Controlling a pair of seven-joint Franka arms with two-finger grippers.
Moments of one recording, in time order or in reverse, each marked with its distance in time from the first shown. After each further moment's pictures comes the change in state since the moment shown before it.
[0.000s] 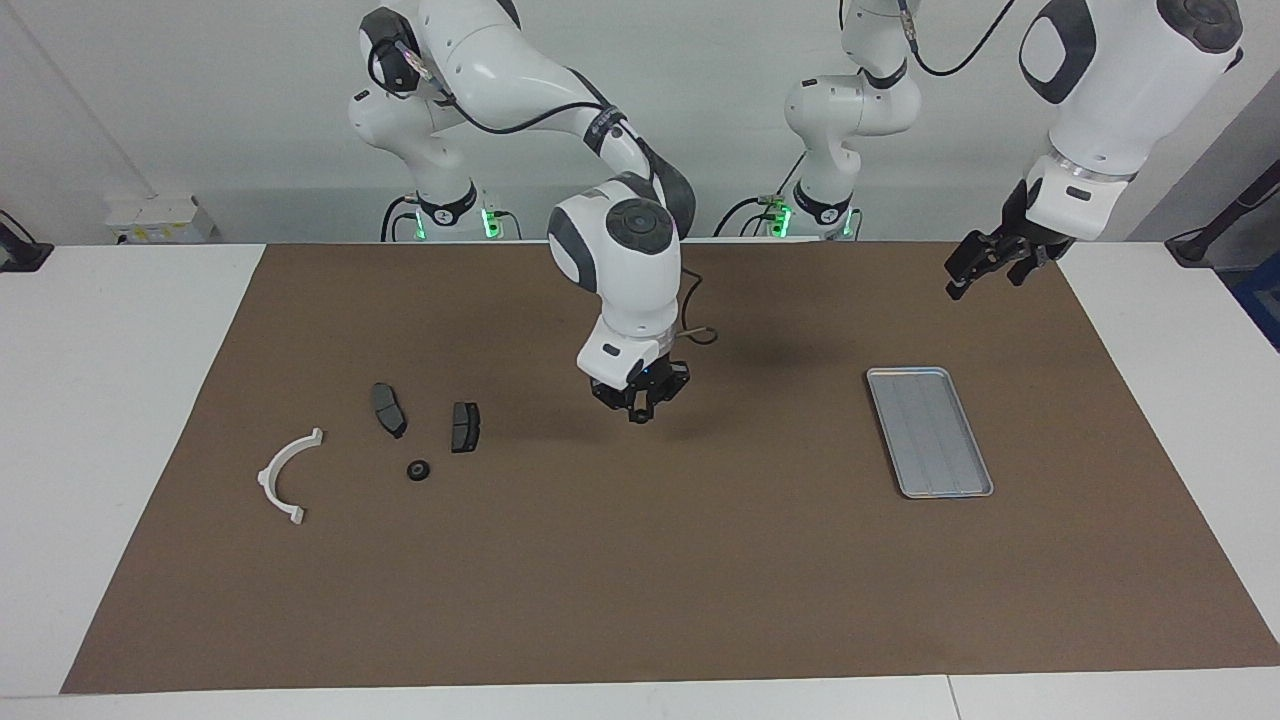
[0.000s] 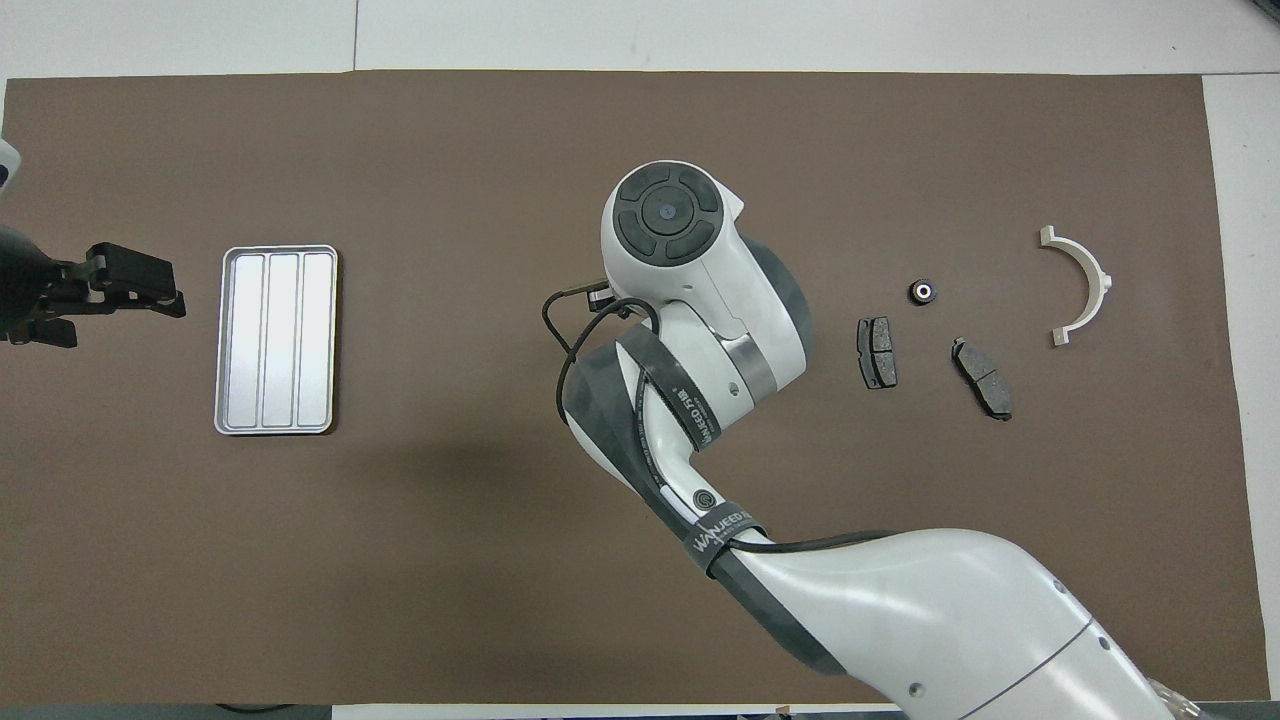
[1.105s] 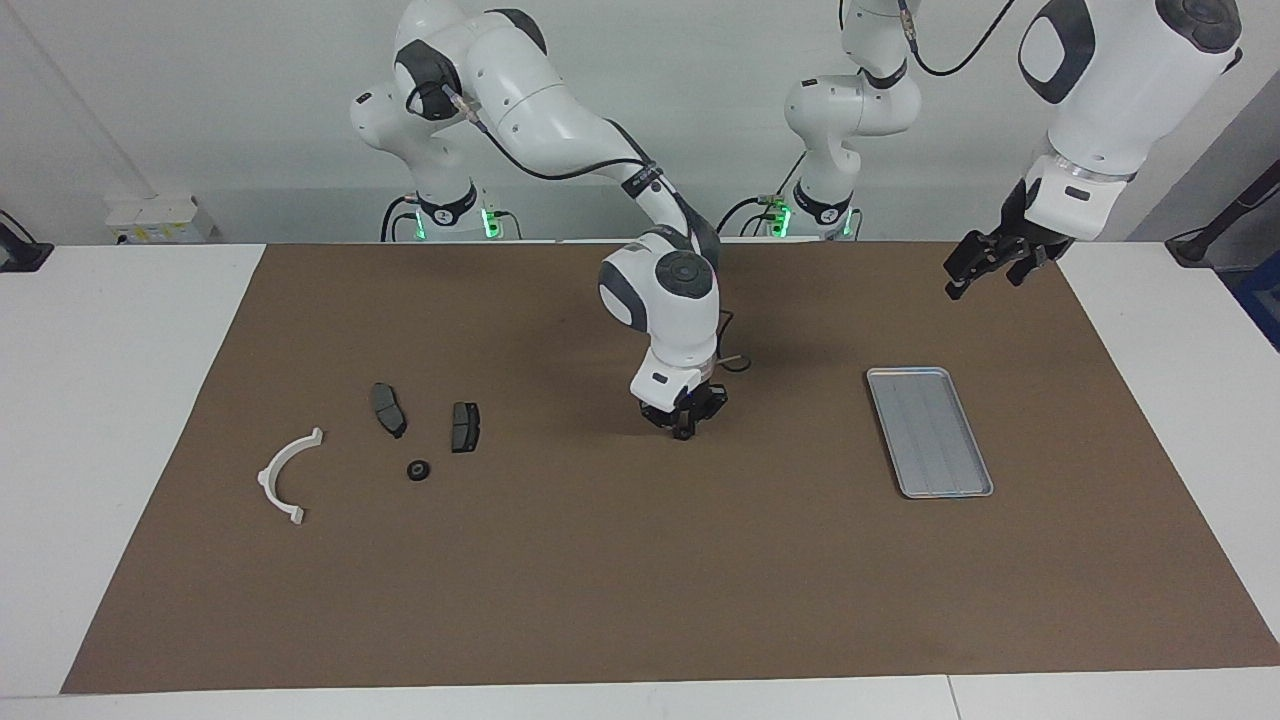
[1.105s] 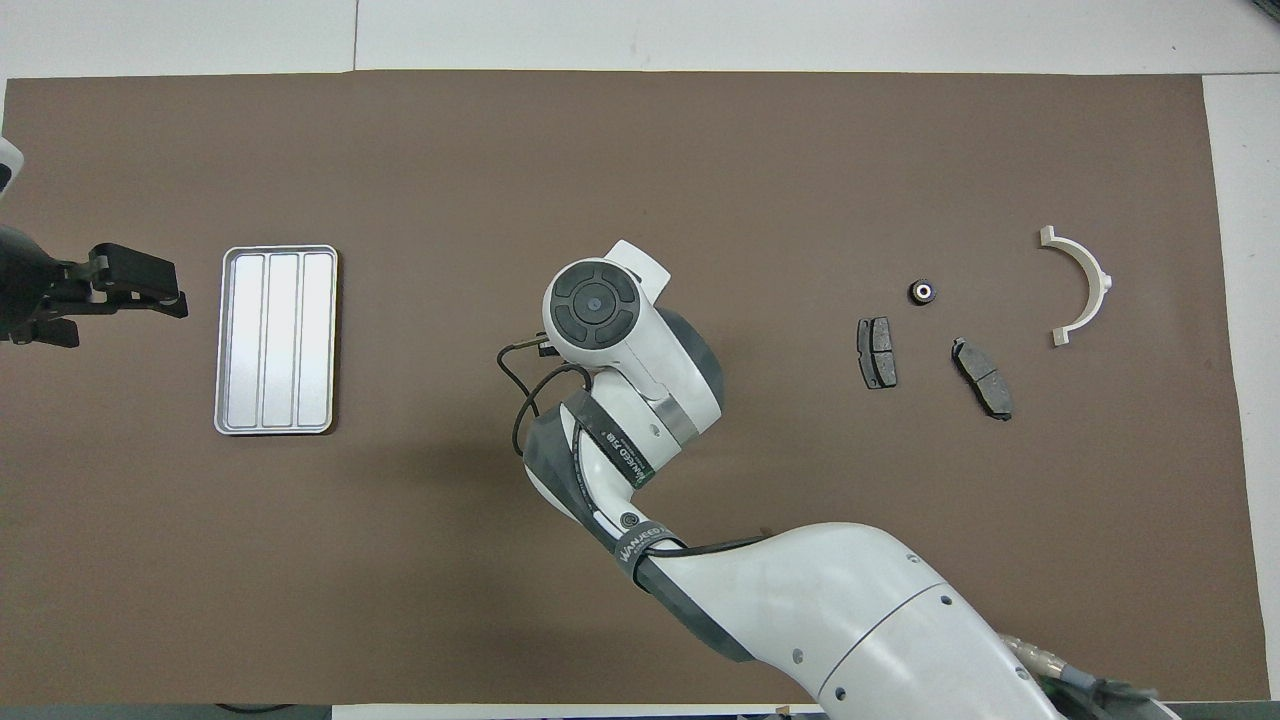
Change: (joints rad) left arm 0.000 0.000 -0.004 0.000 0.000 0.000 0.000; right arm 0.089 0.105 0.001 -0.074 0.022 0.214 0.098
